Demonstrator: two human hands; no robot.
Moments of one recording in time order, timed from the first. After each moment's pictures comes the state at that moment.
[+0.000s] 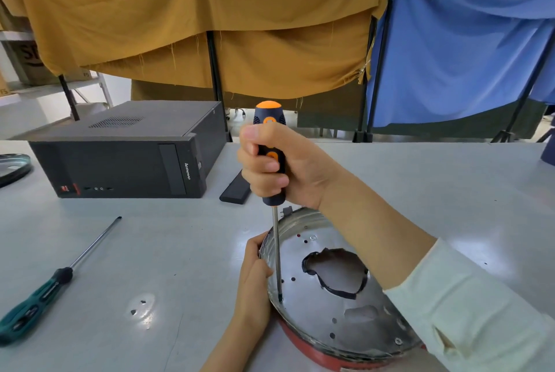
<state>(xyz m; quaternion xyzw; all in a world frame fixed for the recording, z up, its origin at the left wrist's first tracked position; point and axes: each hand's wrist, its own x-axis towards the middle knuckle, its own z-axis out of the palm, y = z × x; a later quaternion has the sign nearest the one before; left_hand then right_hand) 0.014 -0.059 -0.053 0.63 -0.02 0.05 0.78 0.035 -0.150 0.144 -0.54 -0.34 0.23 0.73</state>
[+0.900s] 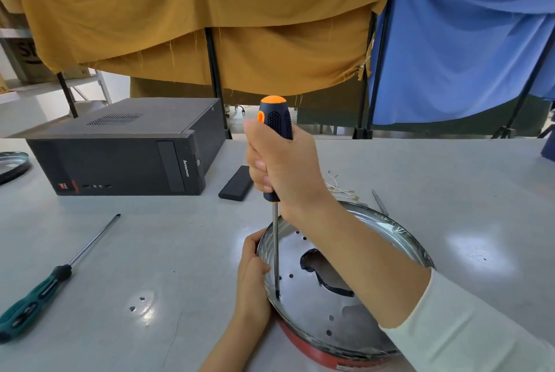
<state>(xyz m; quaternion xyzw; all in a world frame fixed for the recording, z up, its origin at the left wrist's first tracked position) 0.019 -0.061 -0.061 0.62 0.00 0.07 0.78 0.024 -0.131 0.127 -0.56 -0.21 -0.02 0.81</state>
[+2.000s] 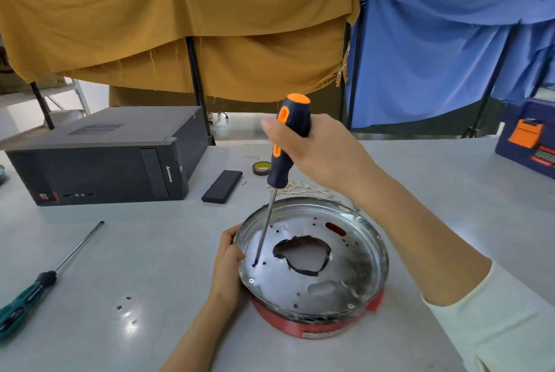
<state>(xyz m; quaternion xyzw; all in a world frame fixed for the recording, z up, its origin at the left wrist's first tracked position) 0.009 -0.054 -0.032 0.64 0.03 0.04 0.76 -0.009 -0.207 0.162 -0.89 -0.15 -0.20 0.38</state>
